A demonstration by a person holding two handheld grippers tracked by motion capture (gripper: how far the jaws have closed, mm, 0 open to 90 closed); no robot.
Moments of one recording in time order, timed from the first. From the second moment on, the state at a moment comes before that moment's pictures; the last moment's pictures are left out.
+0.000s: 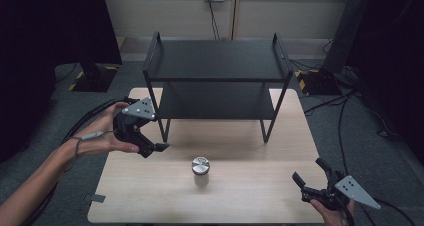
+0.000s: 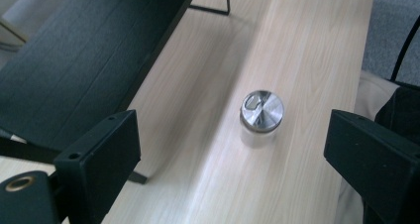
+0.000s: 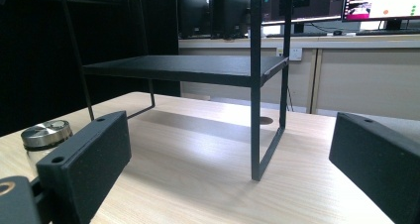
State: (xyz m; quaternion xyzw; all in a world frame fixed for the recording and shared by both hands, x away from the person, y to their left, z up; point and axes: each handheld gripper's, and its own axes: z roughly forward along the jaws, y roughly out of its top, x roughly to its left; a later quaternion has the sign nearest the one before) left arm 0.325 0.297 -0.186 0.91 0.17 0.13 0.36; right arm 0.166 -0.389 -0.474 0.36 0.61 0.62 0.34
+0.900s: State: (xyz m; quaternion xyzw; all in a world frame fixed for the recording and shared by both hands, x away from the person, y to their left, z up) left arm 0.349 0.277 -0.285 0.91 0.16 0.08 0.38; right arm 0.165 -0.389 -0.474 0.36 0.61 0.62 0.34
